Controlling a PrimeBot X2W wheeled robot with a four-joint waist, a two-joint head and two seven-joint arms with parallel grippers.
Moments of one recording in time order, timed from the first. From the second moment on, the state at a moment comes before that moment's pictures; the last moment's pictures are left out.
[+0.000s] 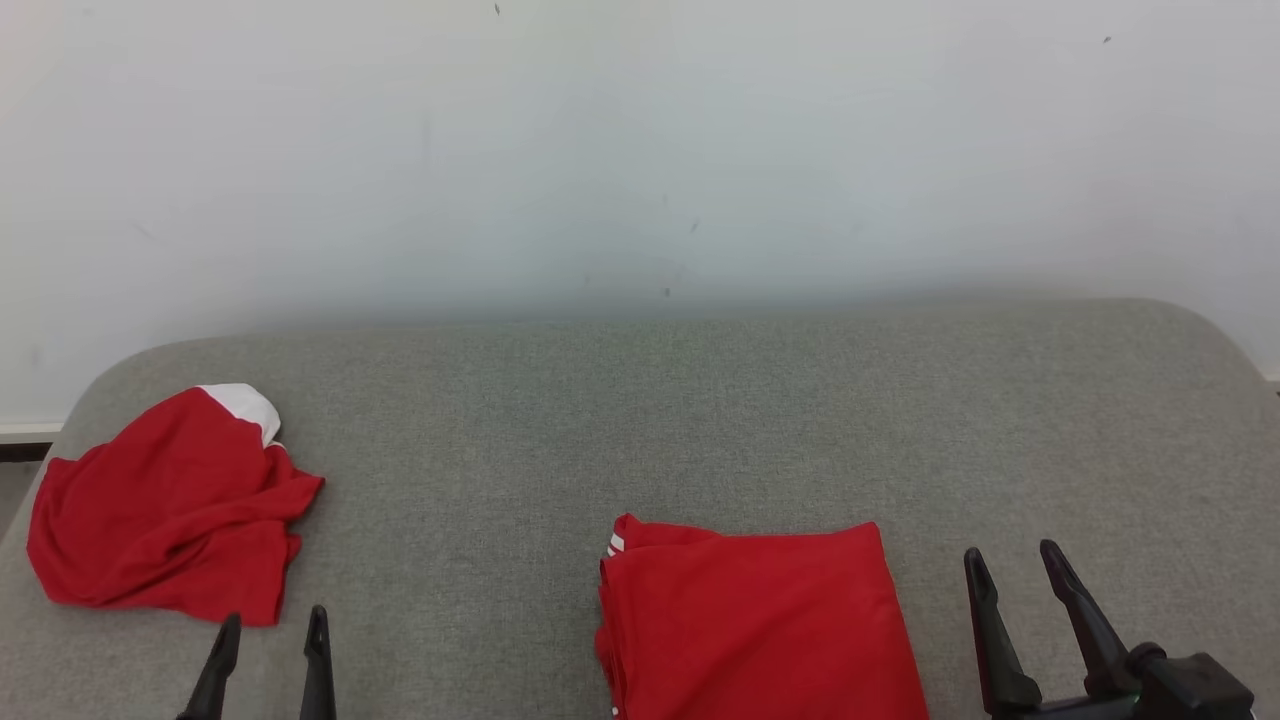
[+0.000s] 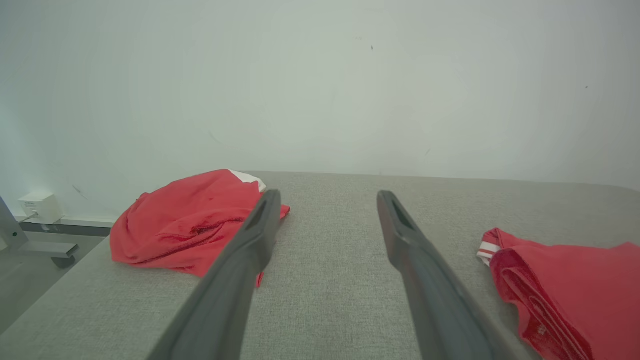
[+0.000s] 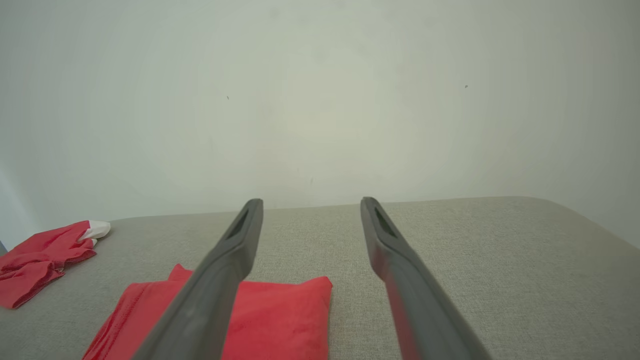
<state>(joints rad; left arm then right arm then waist) 0.09 0.12 0.04 0.10 -0.16 -0.04 -0.26 0.06 -0.16 0.10 0.10 0.28 0.13 -0.26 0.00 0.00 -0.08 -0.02</state>
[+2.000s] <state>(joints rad) 0.08 0.13 -0.03 0.16 -0.17 -0.05 -0.26 -0.11 -0.18 0.12 0.37 0.18 0.13 -0.12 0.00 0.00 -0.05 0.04</state>
